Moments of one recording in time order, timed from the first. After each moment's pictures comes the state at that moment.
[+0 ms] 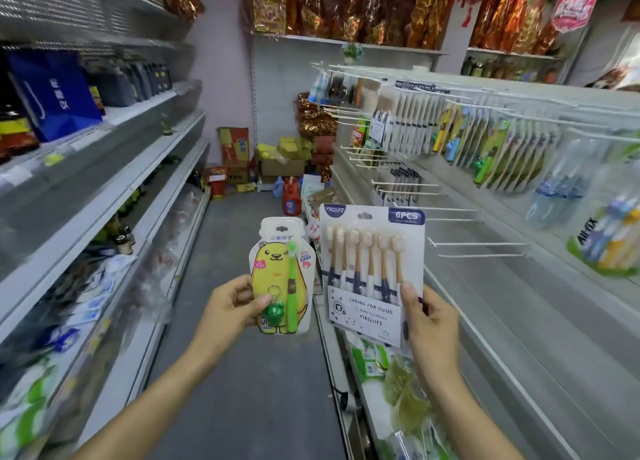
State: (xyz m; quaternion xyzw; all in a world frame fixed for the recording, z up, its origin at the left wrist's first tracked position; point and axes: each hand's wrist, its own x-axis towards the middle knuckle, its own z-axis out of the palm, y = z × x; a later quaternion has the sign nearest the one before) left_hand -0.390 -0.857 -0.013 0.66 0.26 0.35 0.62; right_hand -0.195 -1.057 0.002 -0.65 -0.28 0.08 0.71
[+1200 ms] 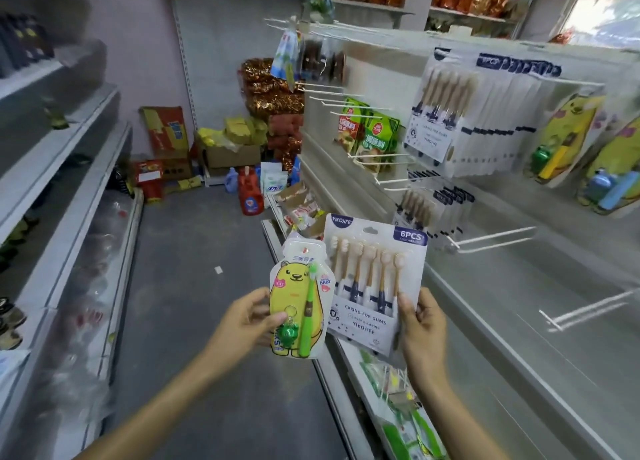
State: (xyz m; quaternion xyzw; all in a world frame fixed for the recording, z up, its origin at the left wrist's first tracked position) left_hand -0.154 -0.425 -0.070 0.70 0.18 0.16 0.68; right_hand 0.003 -0.642 -0.063 -0.66 -0.18 0.05 0.73
